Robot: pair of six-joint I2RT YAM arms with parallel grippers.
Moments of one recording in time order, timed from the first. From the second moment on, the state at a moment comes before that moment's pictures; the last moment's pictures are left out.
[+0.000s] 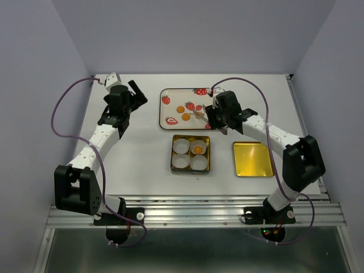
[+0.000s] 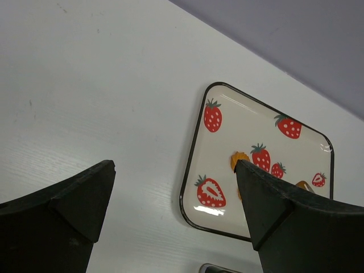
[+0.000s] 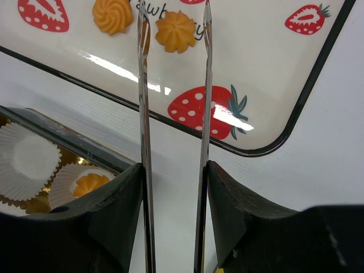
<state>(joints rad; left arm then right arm) -0.20 1.37 1.04 -0.05 -0.24 -0.57 0.51 1.64 1.22 -0.33 0.08 0.07</state>
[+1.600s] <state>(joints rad) -0.20 1.37 1.04 -0.06 -0.23 -0.58 0.51 1.43 1.15 -0.32 -0.12 0.00</state>
